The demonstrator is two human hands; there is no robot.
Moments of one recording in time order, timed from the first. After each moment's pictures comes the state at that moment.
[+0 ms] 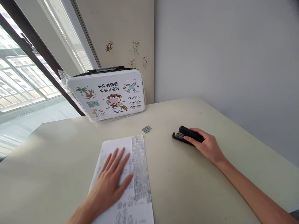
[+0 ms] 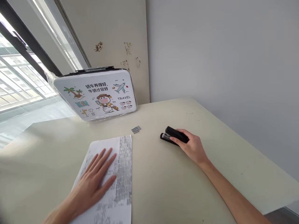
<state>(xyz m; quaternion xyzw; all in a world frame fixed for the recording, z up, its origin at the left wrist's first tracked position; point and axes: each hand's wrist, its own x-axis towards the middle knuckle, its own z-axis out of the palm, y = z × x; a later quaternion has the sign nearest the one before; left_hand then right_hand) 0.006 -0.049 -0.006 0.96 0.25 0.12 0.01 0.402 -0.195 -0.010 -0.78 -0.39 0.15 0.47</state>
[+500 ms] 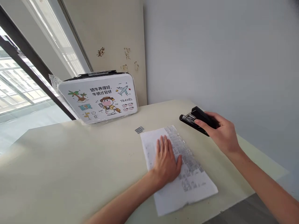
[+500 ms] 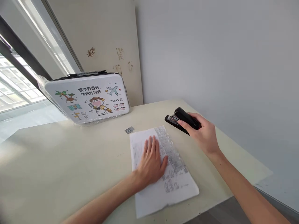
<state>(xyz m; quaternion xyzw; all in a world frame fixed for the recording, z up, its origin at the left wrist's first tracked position) 0.226 -0.131 -0.034 0.97 0.21 0.11 0.11 0.421 -0.230 0.061 -0.77 -0.34 -0.02 0.54</state>
